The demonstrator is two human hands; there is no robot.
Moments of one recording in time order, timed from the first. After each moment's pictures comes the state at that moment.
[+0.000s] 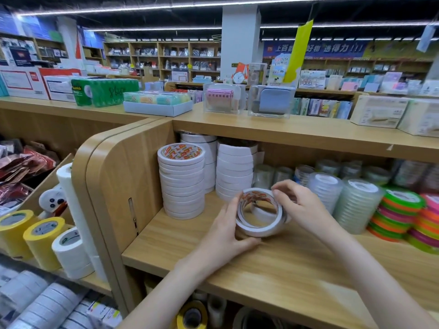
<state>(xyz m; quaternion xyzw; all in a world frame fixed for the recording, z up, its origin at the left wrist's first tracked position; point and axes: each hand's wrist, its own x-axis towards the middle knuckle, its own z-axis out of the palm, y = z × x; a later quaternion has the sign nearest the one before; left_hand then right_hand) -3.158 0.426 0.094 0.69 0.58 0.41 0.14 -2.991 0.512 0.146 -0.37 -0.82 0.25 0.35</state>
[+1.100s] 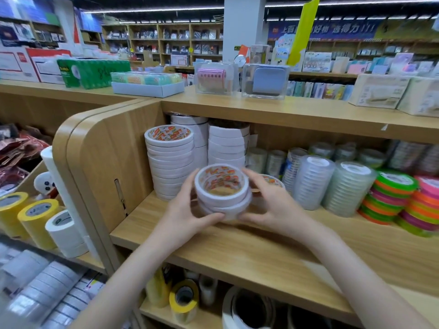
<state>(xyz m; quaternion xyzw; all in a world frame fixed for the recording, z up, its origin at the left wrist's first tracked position) -3.188 0.398 0.102 0.60 0.62 0.47 0.18 -3.000 0.501 0.126 -0.23 -0.91 0.20 0.26</state>
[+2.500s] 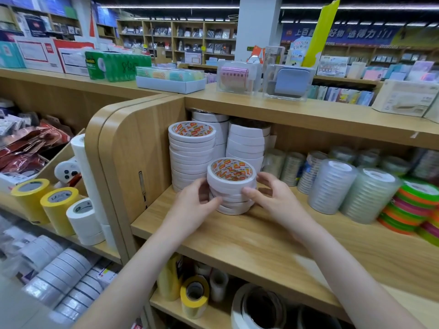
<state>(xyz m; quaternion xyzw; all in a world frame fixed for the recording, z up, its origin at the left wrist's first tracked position) -3.200 0.396 0.107 0.52 0.67 0.49 0.19 -3.036 0.489 0.124 -0.35 -0.79 0.39 0.31</state>
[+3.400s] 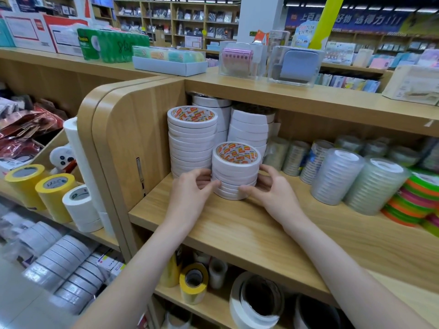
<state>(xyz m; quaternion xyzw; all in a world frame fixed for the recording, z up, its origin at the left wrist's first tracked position) -3.200 0.408 0.097 0.45 0.68 0.56 0.12 -3.045 0.486 0.111 -0.36 -0.75 0.43 0.36</state>
